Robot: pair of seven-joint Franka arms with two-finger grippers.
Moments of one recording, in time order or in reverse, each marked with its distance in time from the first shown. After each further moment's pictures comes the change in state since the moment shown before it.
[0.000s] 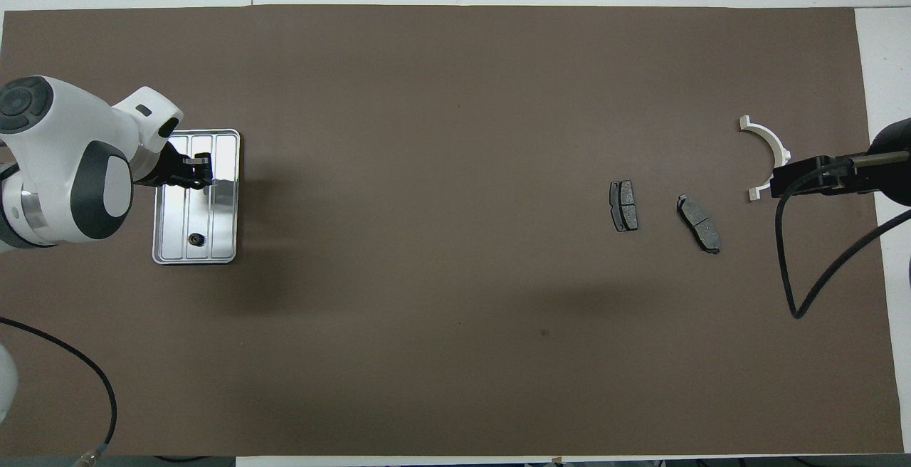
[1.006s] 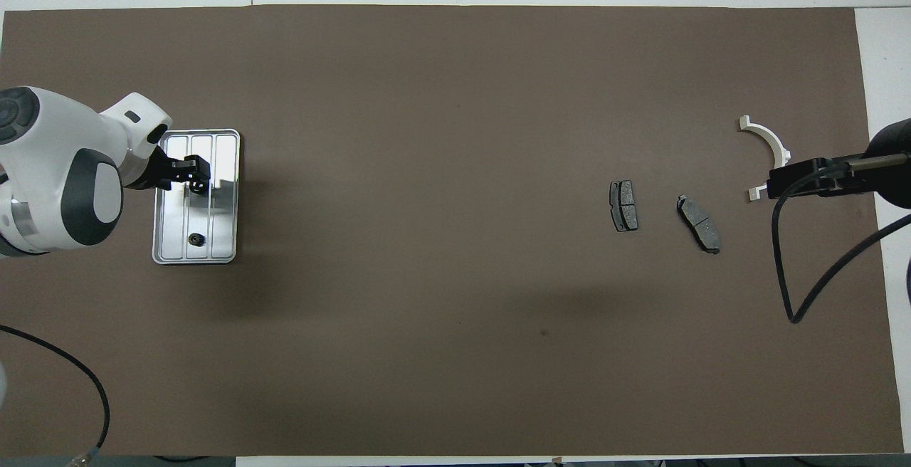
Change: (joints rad) left arm 0.024 -0.031 0.003 0.017 0.000 -0.053 0.035; right arm 0.007 -0.006 0.006 0.000 0.000 0.000 0.000
